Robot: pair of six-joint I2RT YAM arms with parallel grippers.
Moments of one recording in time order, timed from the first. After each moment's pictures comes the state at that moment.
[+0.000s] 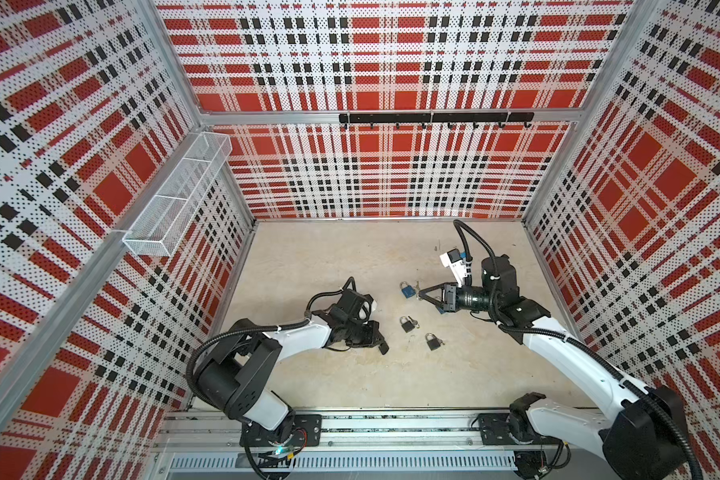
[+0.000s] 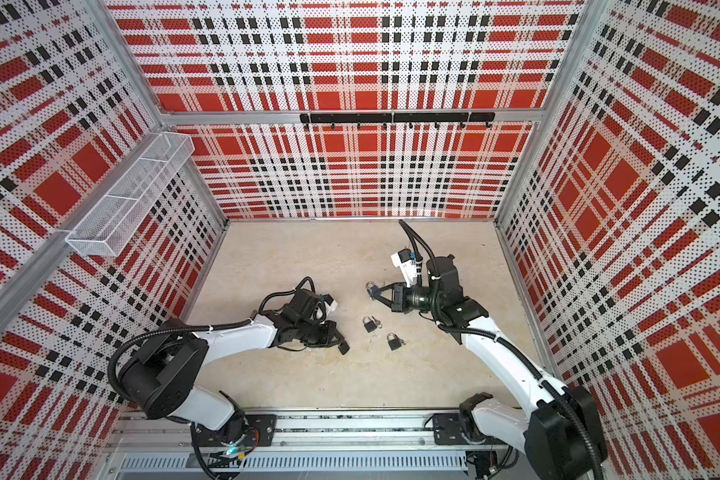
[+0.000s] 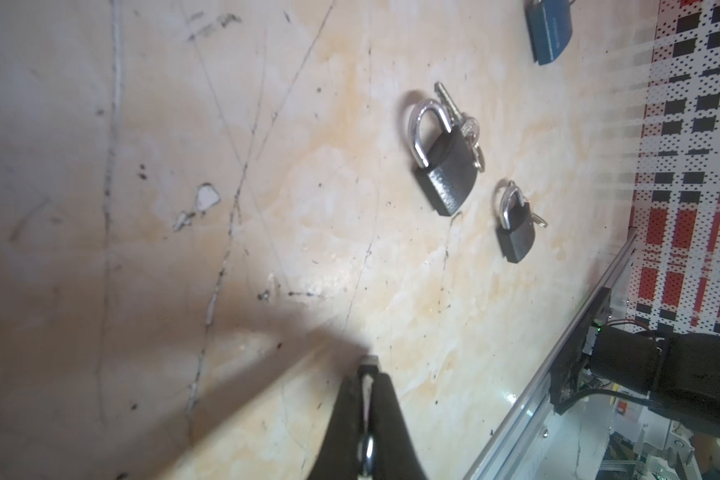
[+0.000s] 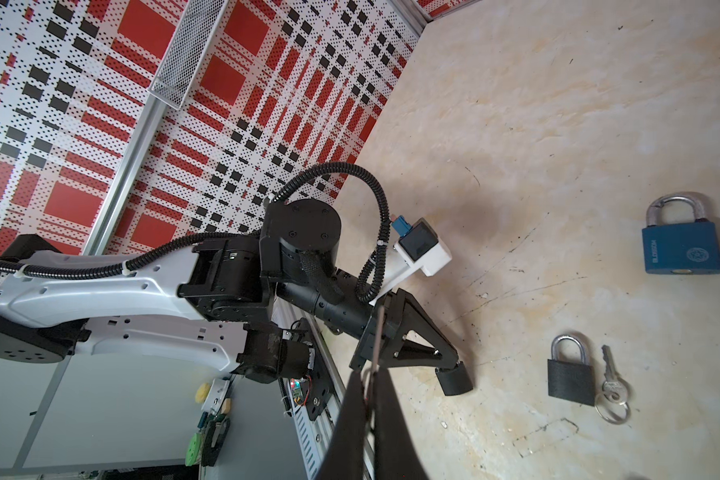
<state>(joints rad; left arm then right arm) -0.62 1.55 0.69 -0.14 0.47 -0.57 0.41 1.15 0.81 -0.11 -0.78 0.55</state>
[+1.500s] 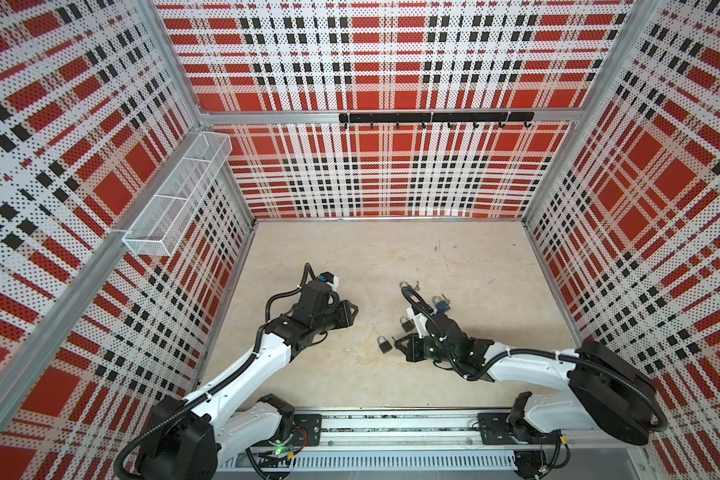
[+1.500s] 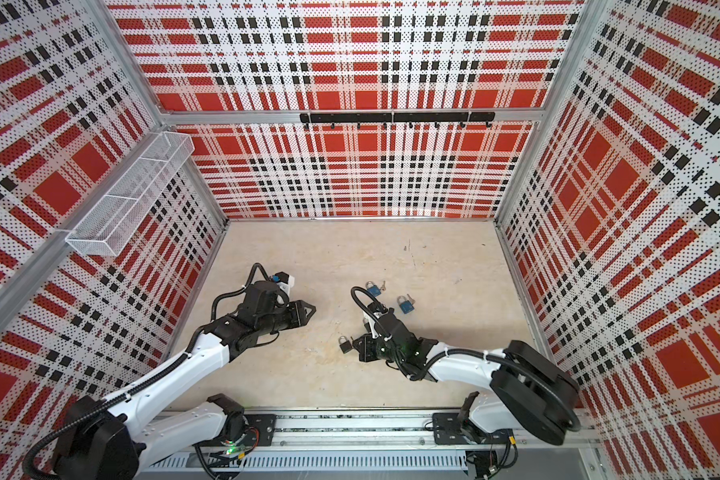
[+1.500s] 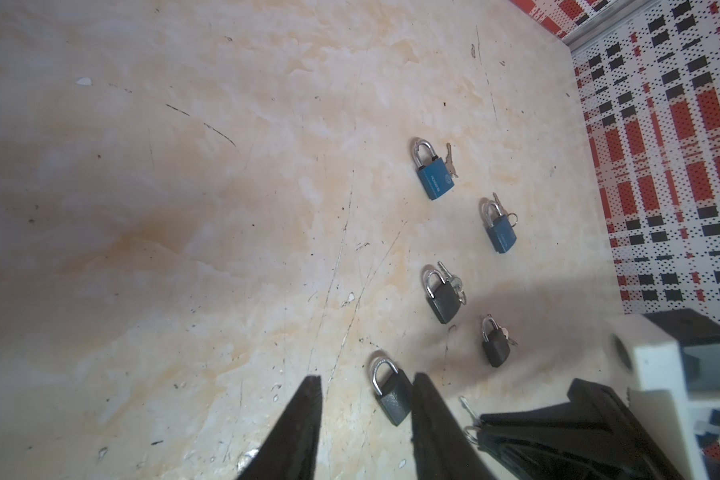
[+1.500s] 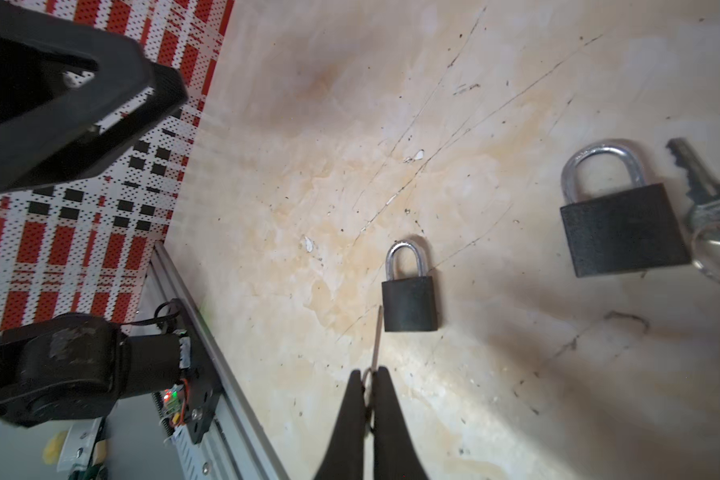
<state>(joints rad) -0.46 1.08 0.65 -0.30 0.18 -0.59 0.93 1.41 0.50 0.27 -0.15 0.77</state>
